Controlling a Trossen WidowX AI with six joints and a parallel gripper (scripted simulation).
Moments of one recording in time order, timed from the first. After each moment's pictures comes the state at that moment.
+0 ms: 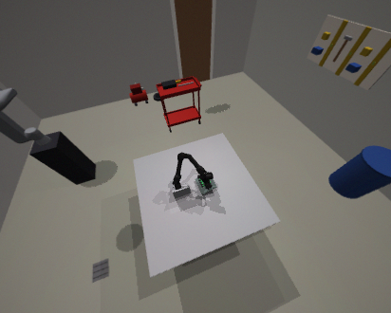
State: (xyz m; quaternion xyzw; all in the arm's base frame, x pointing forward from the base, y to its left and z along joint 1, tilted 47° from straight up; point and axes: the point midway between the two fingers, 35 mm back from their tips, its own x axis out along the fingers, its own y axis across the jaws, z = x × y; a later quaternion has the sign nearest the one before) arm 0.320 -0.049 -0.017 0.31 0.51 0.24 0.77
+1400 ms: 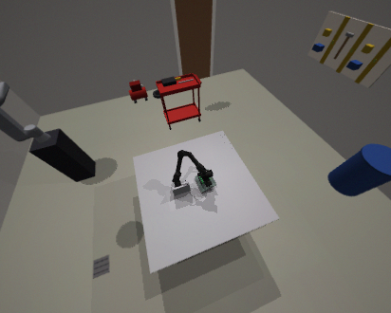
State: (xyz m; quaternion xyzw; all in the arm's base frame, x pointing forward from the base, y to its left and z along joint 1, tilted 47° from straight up) arm 0.322 -0.046 -0.021 0.31 0.51 0.24 0.77
